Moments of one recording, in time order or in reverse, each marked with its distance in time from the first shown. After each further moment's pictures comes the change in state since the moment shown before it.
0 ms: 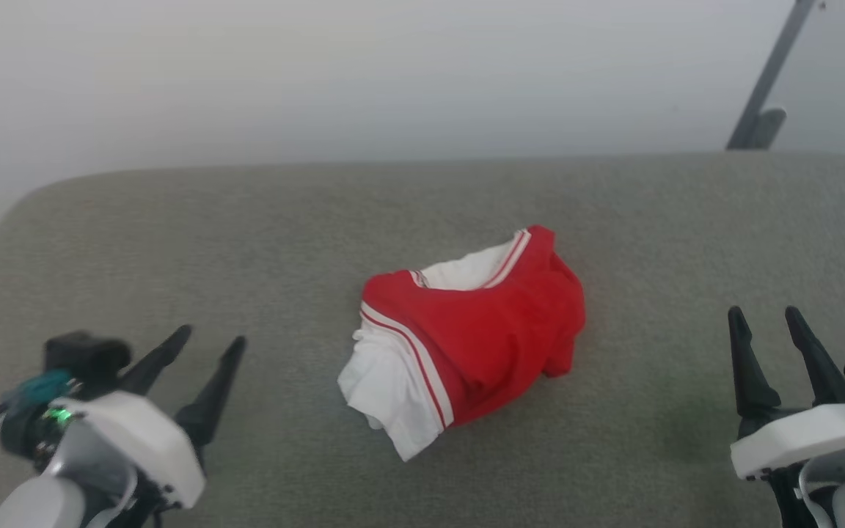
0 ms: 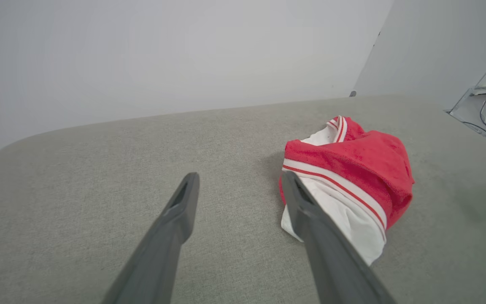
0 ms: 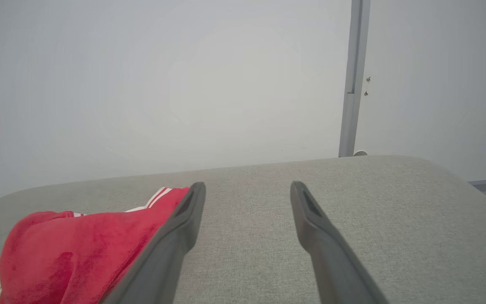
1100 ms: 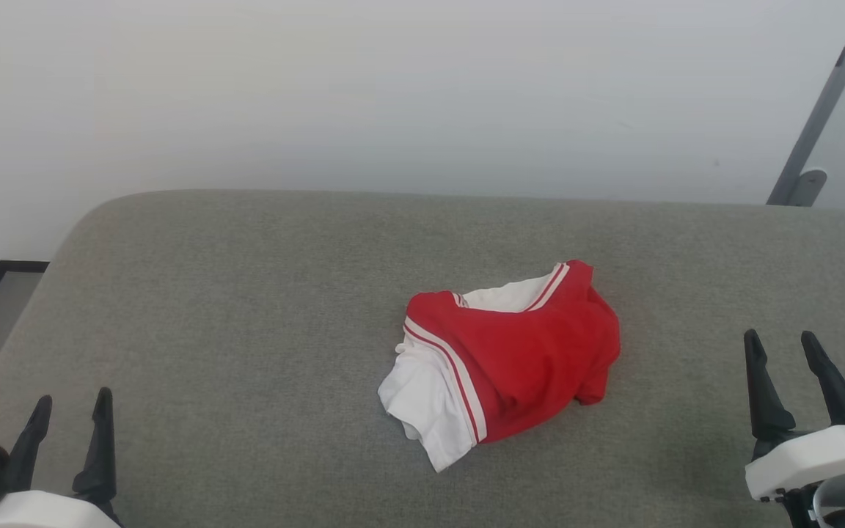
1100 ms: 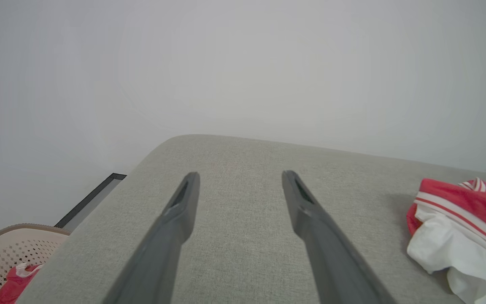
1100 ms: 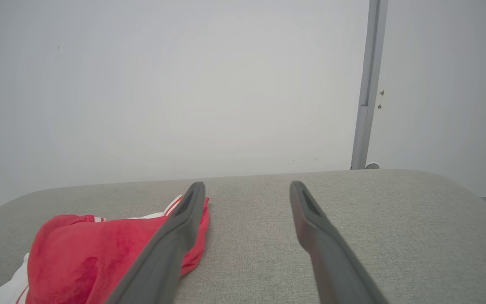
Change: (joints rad) left arm 0.179 -0.043 0.153 0.157 0.035 0.125 -0.349; right arm 0.032 -0.004 -0.032 0.016 -0.007 0.000 0.000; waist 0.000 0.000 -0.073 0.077
